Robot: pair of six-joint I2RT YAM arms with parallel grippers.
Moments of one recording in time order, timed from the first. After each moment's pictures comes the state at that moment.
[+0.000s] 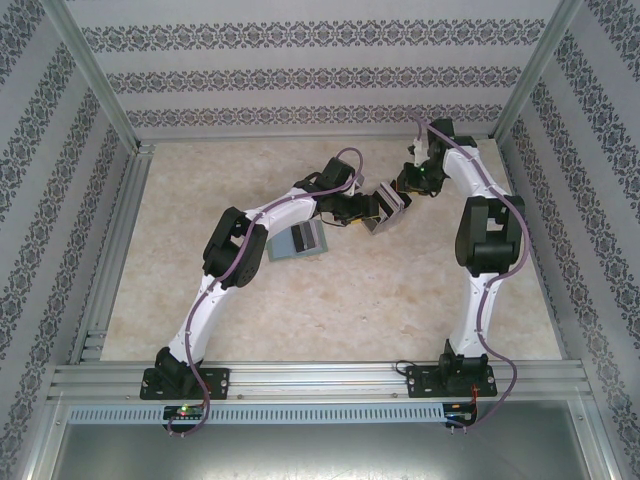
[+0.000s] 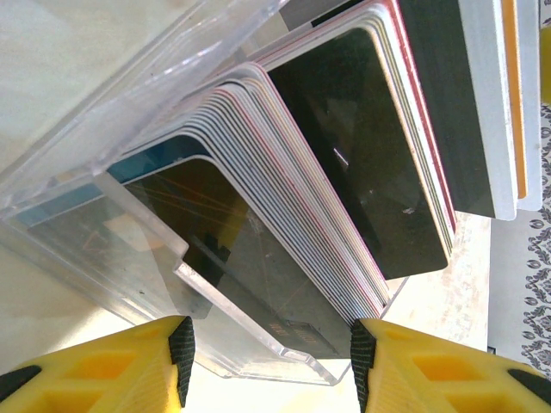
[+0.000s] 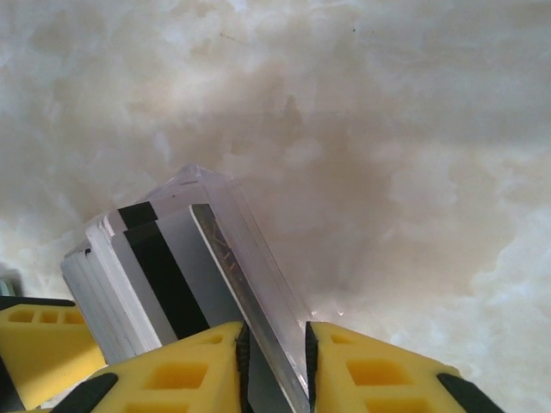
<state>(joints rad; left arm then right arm) -0.60 2.45 2.01 -0.39 0.52 -0.74 0.00 2.16 1.85 -0.96 -0.34 0.09</state>
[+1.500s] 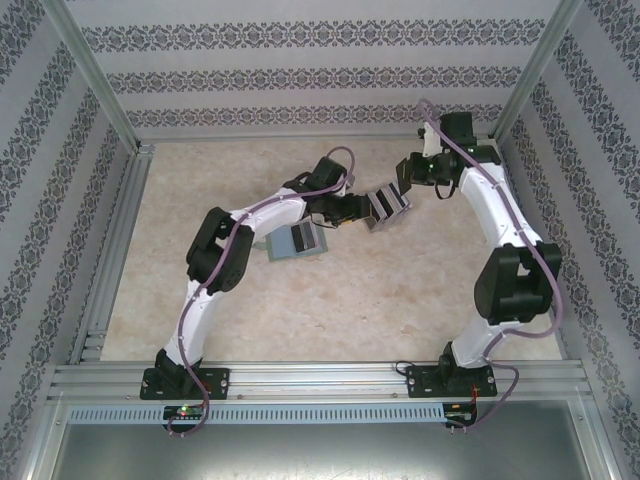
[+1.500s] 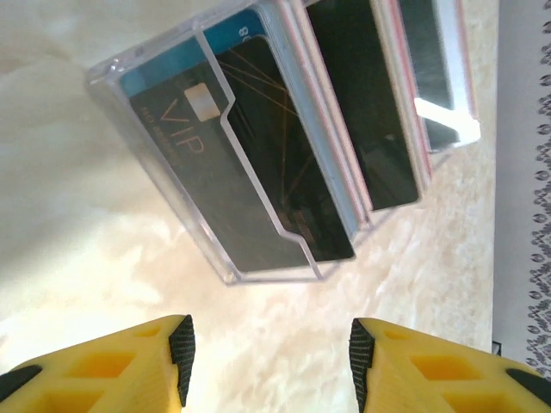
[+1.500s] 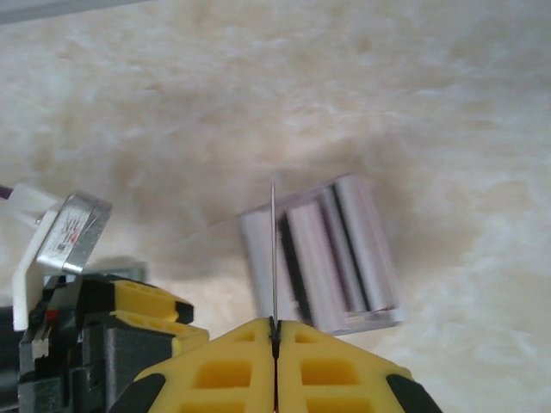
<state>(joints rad) -0.59 2.25 1.79 -0.38 0.47 -0.73 0.06 1.68 1.55 -0.77 -0.33 0.17</state>
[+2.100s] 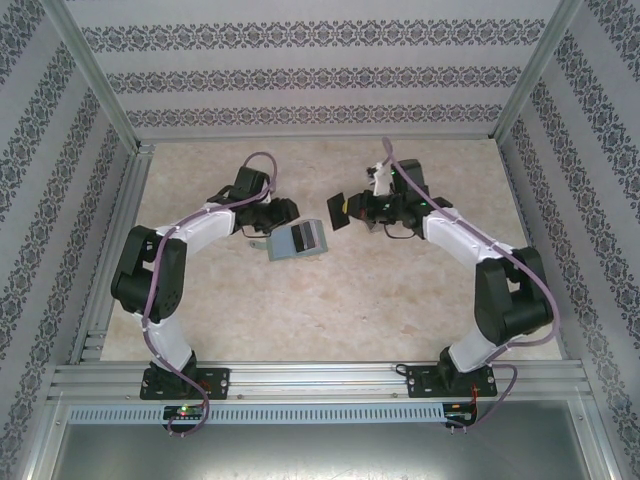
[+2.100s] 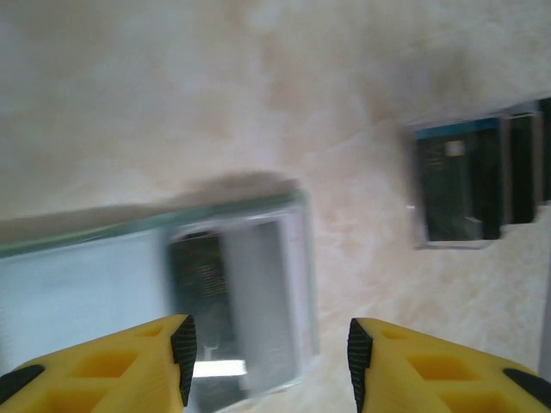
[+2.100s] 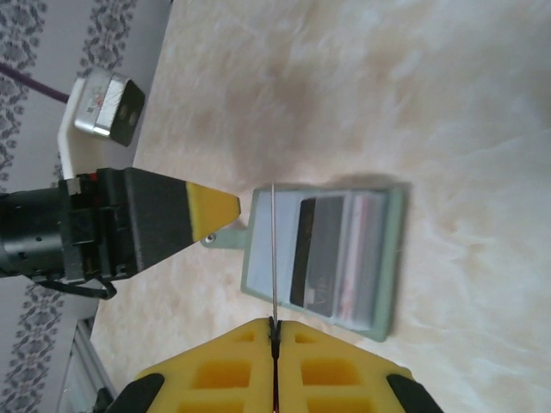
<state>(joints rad) -0.32 1.80 1.17 -0.28 0.38 -0.70 0.31 1.62 1.07 -0.17 -0.66 0.55</state>
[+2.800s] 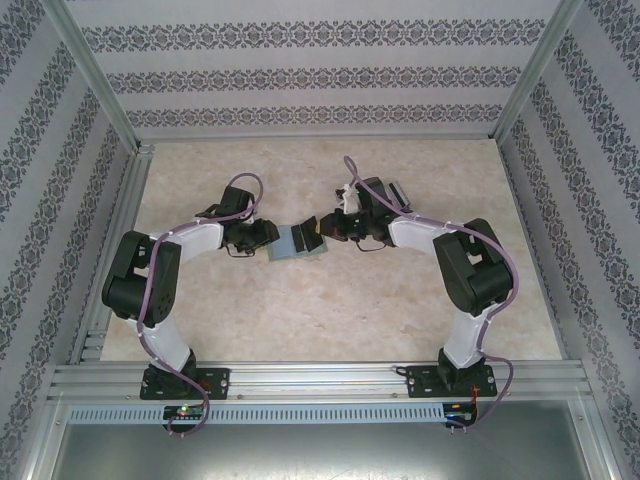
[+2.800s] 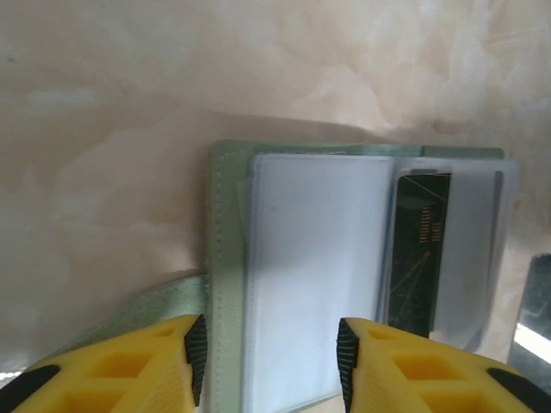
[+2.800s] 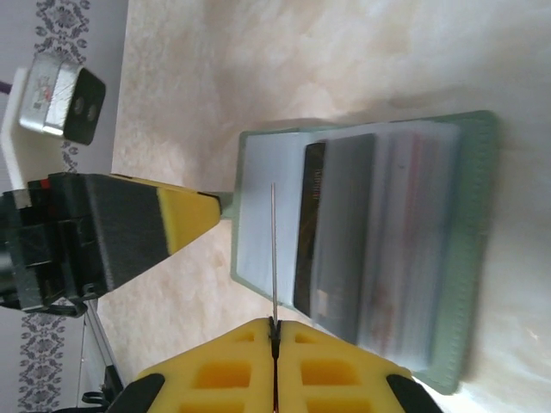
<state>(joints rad) -0.25 1.75 0.99 -0.27 0.33 -0.66 0.45 1.86 1.07 0.02 -0.69 0.66</state>
